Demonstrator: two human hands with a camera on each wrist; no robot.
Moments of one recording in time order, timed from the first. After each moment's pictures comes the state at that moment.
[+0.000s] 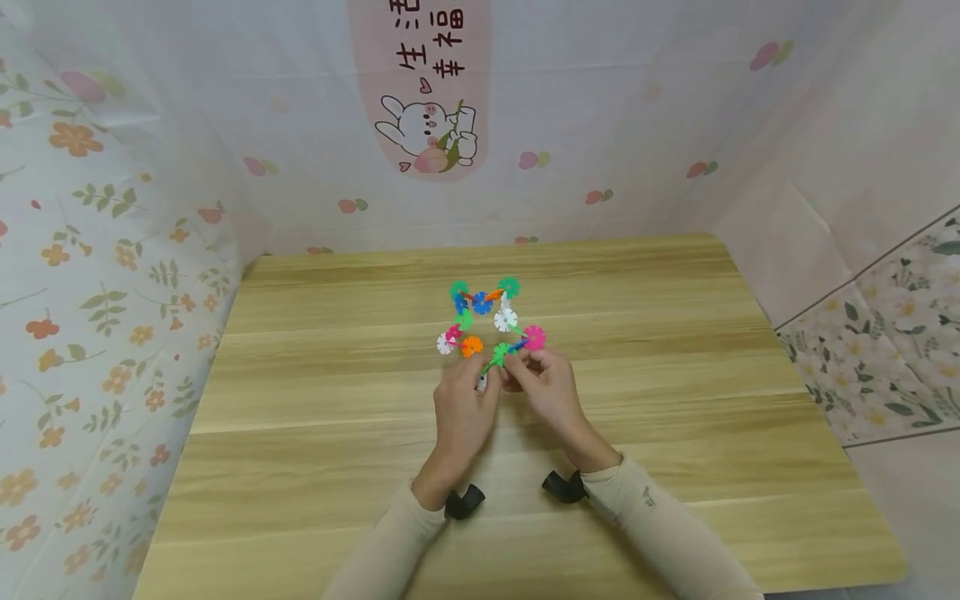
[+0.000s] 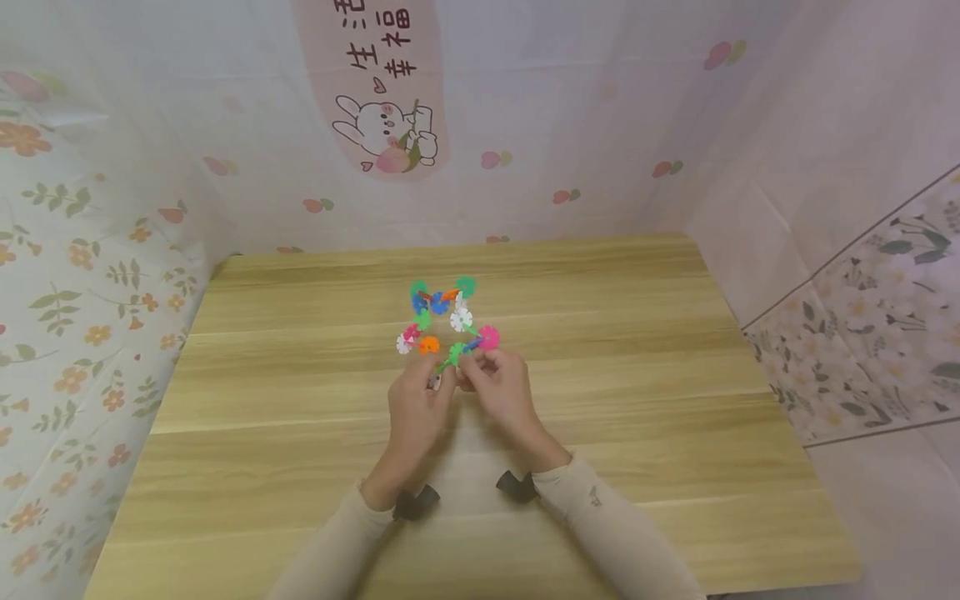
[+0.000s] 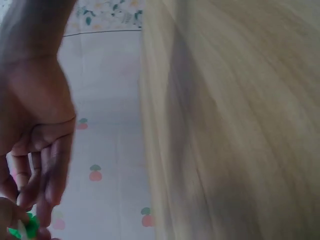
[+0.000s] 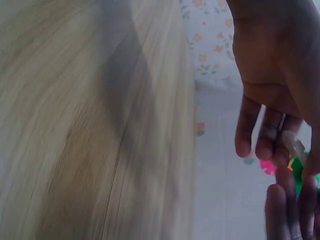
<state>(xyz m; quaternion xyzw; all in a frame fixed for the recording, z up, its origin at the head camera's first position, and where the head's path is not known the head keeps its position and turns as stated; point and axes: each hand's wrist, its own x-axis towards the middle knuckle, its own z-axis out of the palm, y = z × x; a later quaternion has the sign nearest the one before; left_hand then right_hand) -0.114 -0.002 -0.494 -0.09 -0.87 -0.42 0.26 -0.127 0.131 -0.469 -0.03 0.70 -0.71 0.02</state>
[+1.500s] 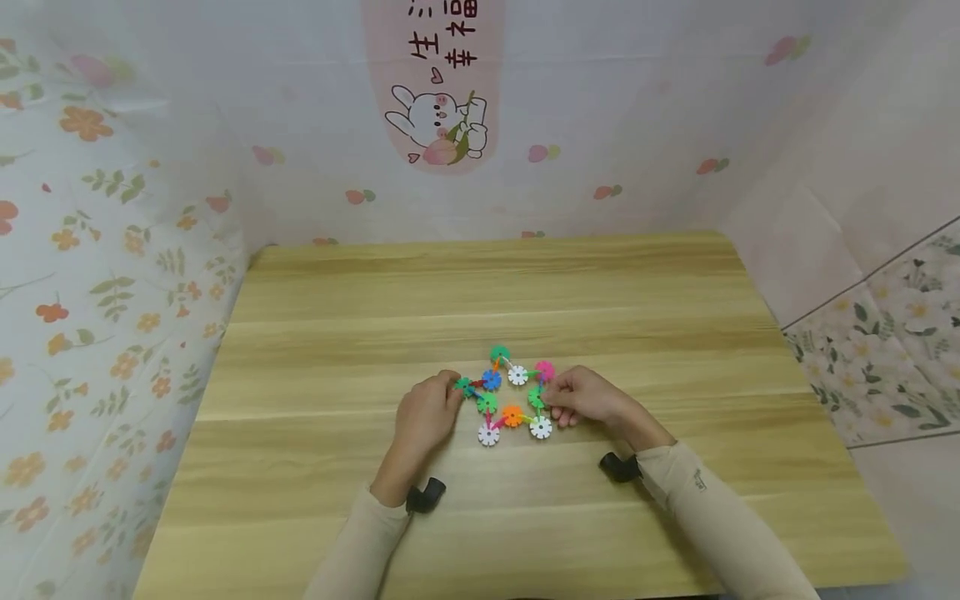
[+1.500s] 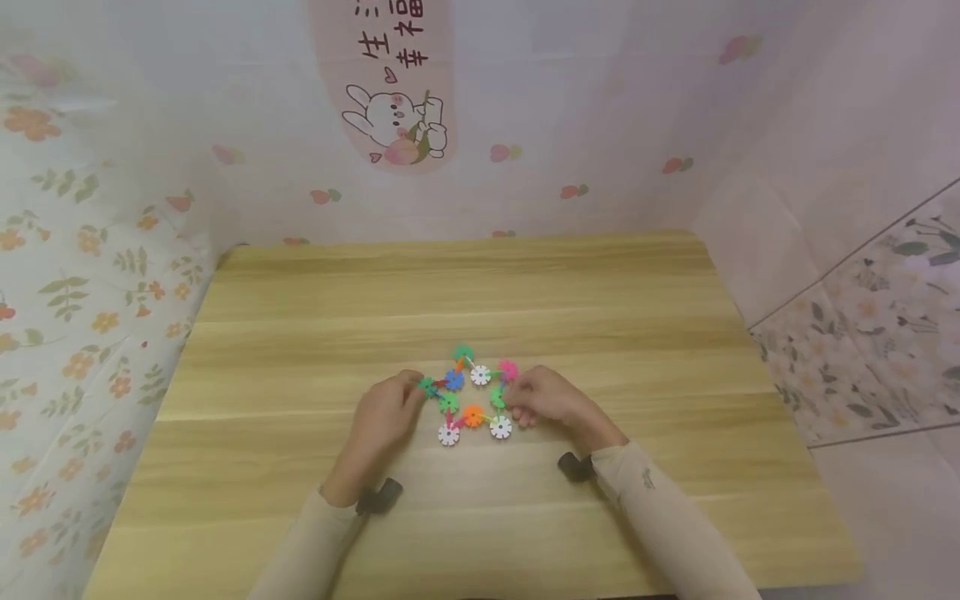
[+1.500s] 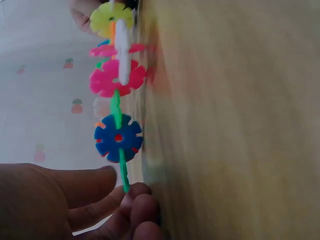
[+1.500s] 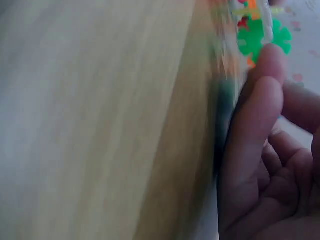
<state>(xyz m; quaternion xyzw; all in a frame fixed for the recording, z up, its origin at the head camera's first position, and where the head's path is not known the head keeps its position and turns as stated) -0.109 -0.068 -0.522 -0.04 -0.95 -0.30 -0.03 -0.149 0.216 -0.531 -0.07 0.76 -0.53 0.36</state>
